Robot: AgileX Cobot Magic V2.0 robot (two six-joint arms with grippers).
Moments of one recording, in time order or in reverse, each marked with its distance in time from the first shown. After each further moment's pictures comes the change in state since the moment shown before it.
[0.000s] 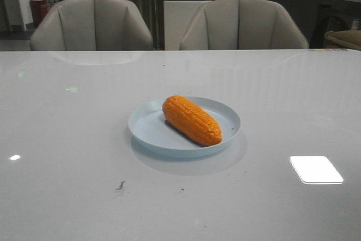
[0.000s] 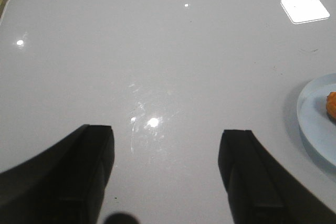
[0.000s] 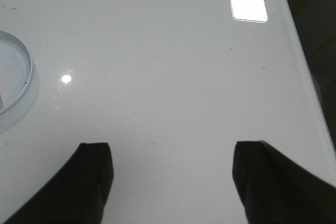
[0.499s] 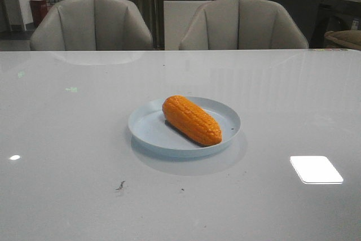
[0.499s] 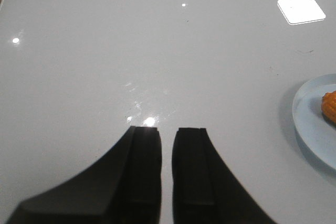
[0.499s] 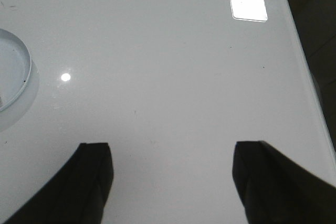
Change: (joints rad) left arm 0.000 0.000 0.000 -0.017 0.000 0.000; right arm 0.000 0.000 0.001 0.000 0.000 -0.004
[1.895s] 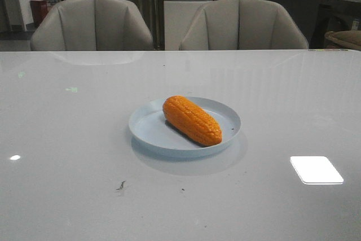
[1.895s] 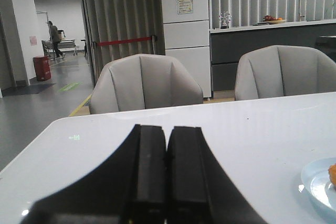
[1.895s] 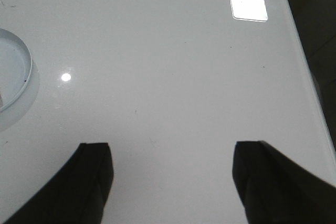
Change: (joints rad) left arm 0.039 -0.980 0.949 -0.017 -0.667 0.000; right arm 0.000 0.000 0.000 0.000 0.002 0.002
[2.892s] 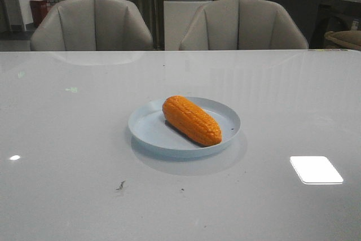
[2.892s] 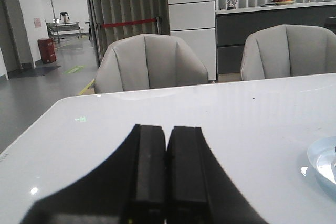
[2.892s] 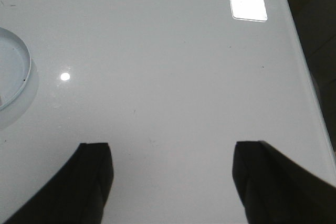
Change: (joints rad) left arm 0.023 -0.006 0.022 0.000 0.042 0.000; right arm 0.000 0.000 0.000 -0.003 0.000 -0.004
